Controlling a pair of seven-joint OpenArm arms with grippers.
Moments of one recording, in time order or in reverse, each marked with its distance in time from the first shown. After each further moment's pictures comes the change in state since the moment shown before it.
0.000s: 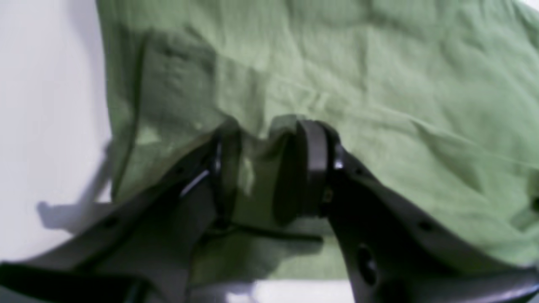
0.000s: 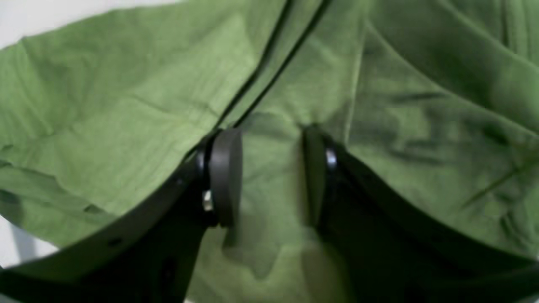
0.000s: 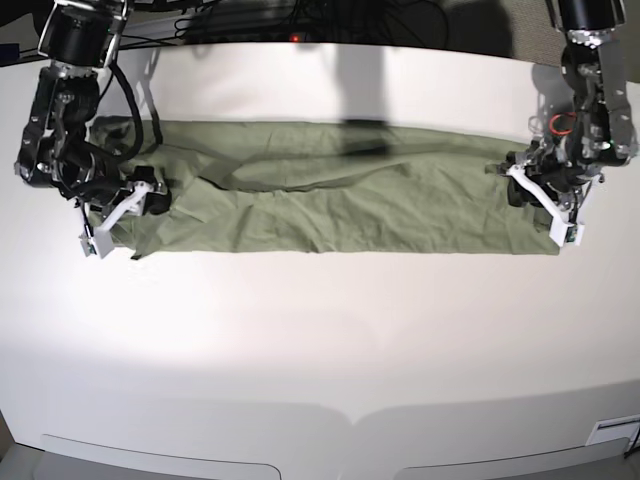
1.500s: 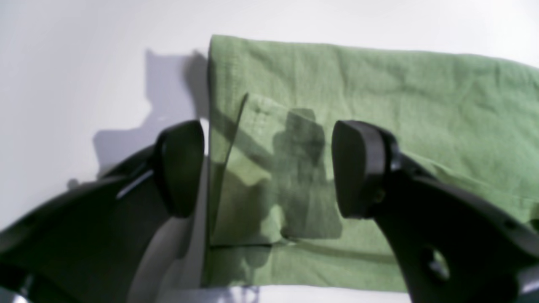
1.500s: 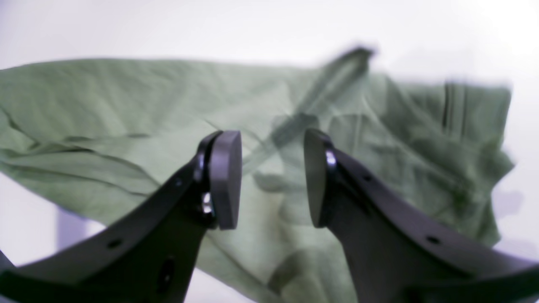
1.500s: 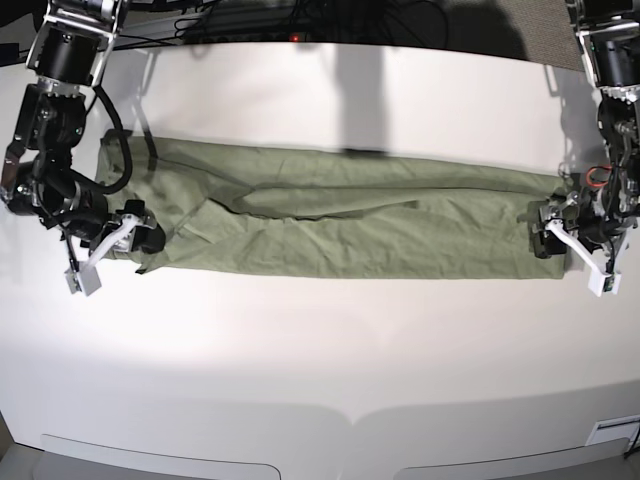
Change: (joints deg) left arm -11.1 -8.1 0.1 -8.6 -4.7 0.4 0.5; right arm 3.0 1.7 -0.1 9.6 9.2 -0.3 -4.9
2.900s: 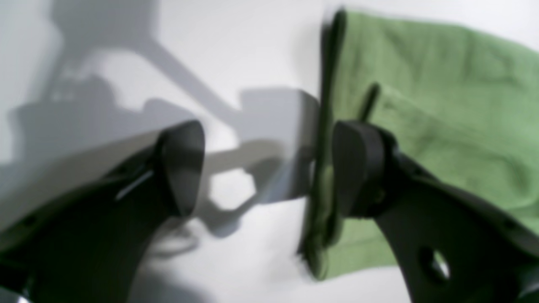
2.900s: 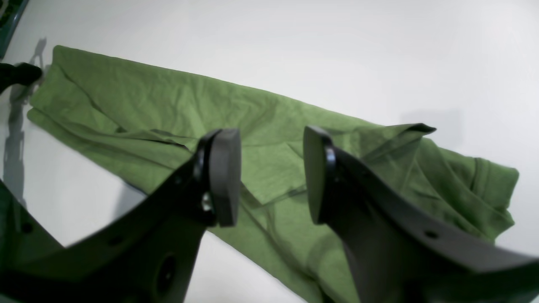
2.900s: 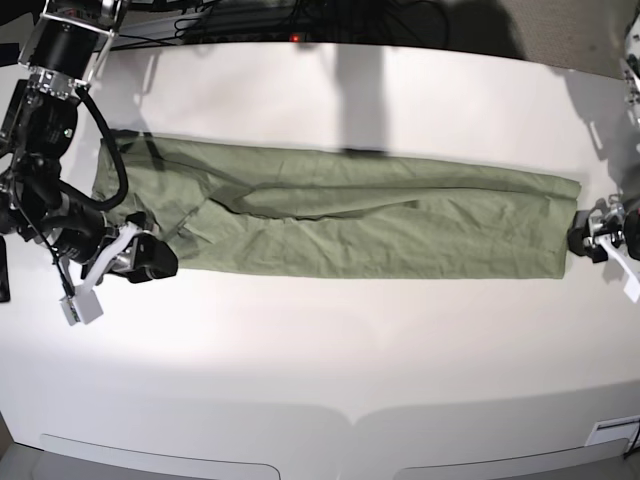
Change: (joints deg) left arm -21.7 -11.6 -0.2 -42.5 -7.2 -17.2 5.0; right arm 0.1 0.0 0.0 14.2 10.9 0.0 -9.3
